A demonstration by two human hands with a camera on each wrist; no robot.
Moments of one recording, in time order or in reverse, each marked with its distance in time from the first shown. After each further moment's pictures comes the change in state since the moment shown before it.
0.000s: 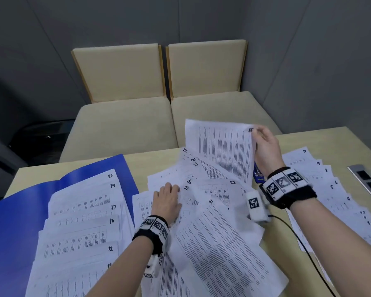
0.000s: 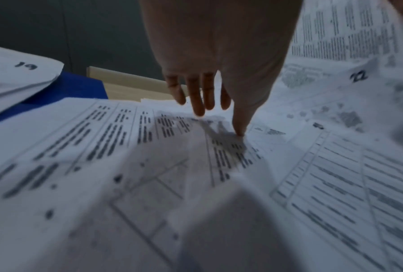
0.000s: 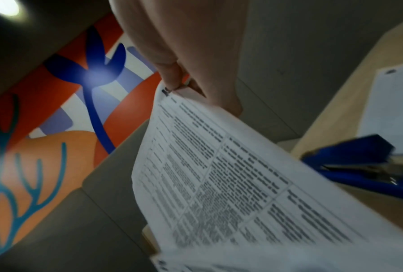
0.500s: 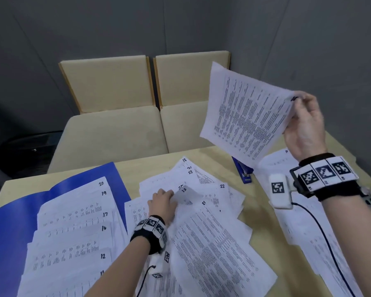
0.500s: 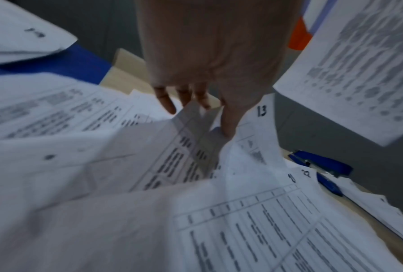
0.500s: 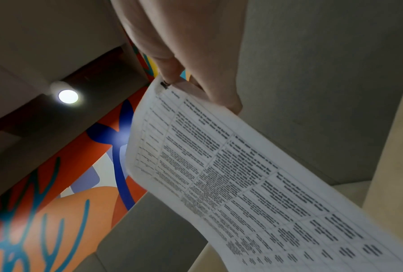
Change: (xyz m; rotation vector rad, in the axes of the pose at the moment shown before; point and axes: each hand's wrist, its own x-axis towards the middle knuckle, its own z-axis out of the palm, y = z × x) left_hand 0.004 0.019 -0.016 -0.226 -0.123 -0.161; right_hand -0.011 -0.097 -0.056 0.271 -0.025 -0.339
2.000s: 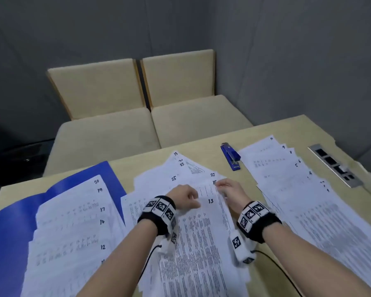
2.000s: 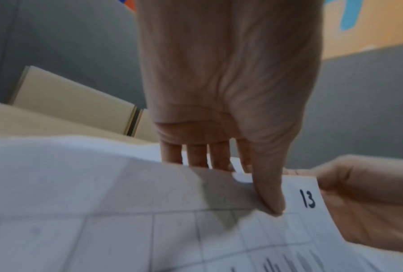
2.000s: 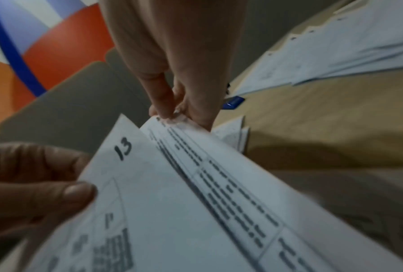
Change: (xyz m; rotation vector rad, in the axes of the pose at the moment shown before) left_hand -0.035 0.073 -0.035 -0.023 -0.487 0.394; right_hand -0.151 0.150 -0.036 -0.488 -0.019 0.795
